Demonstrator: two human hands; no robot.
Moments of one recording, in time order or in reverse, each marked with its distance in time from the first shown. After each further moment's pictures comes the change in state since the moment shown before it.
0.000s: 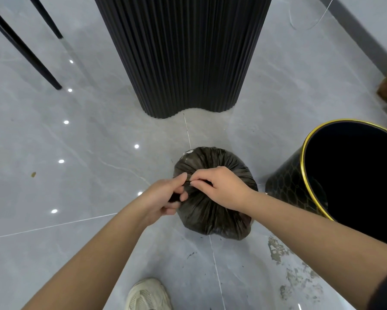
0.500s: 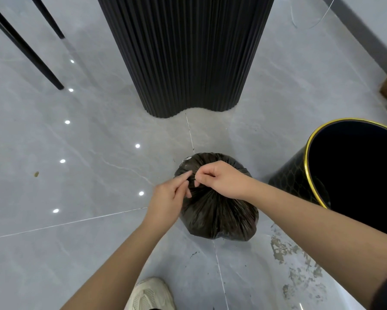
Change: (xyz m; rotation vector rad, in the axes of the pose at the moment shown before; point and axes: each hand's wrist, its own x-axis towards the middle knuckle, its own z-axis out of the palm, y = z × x) left_hand 0.006 -0.035 0.009 0.521 0.403 0.637; right_hand 0.014 -0.005 -0.012 0.247 -0.134 0.235
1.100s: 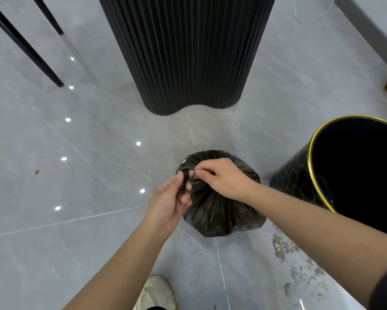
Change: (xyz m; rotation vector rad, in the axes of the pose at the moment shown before) left_hand -0.003 0.021 0.002 -1.107 -0.028 -0.529; right_hand 0.003 0.005 0.009 -0.071 0.156 -0.091
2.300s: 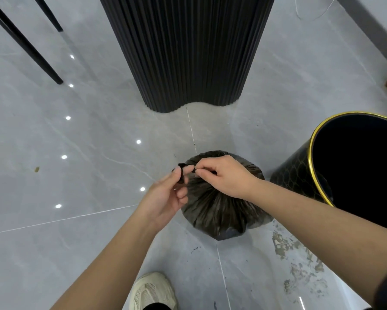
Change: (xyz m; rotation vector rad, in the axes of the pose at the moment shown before) left_hand 0.003 0.011 -0.012 0.066 -0.113 -0.069; right_hand -0.007 -0.001 -0.007 -0.145 -0.014 -0.076
